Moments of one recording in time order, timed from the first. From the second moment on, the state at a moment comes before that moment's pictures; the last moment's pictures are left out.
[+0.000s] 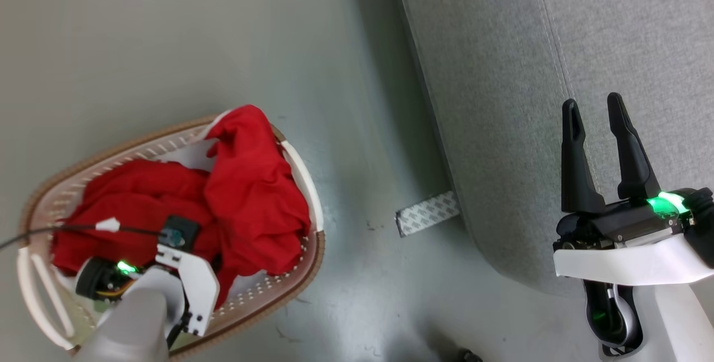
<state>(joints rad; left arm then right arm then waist) -0.75 0.21 -0.35 1.28 0.00 -0.13 -0.10 -0.36 -0.05 0.16 0.01 0.47 0.13 -0.26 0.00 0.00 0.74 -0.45</state>
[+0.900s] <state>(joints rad) -0.68 0.16 -0.37 1.29 -0.08 -0.13 -0.15 -0.36 -0.05 0.16 0.05 0.40 0.13 -0.26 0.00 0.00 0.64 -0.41</state>
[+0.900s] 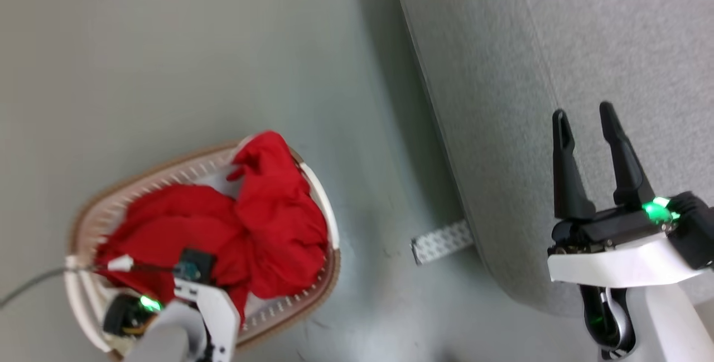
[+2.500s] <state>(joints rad) -0.49 0.09 -0.45 0.50 -0.34 -0.13 -0.26 -0.15 -0.05 0.21 0.15 0.33 0.13 -0.26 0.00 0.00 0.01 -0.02</state>
